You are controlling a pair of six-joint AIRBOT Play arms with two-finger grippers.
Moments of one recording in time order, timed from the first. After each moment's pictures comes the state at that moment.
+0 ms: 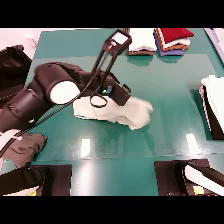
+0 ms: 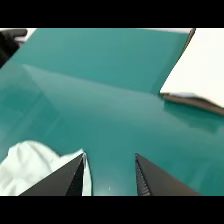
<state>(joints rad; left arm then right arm) -0.87 -1.26 1.50 1.49 -0.87 -1.59 -0.21 -1.11 1.80 -0.87 1.34 1.27</state>
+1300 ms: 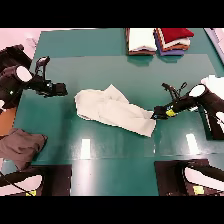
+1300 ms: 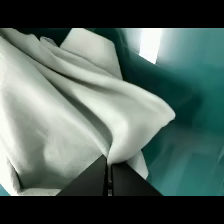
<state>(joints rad) -0.09 -1.33 1.17 1.33 -1.01 -1.58 -0.03 -1.23 0.80 -0.97 1.21 1.26</state>
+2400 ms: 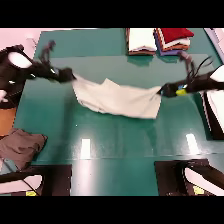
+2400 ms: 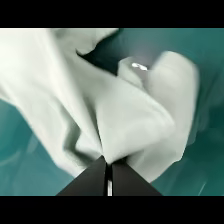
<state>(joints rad) -0.09 -1.32 1.41 0.96 -1.01 -1.33 -0.02 -1.06 1.15 -1.01 1.23 1.25</state>
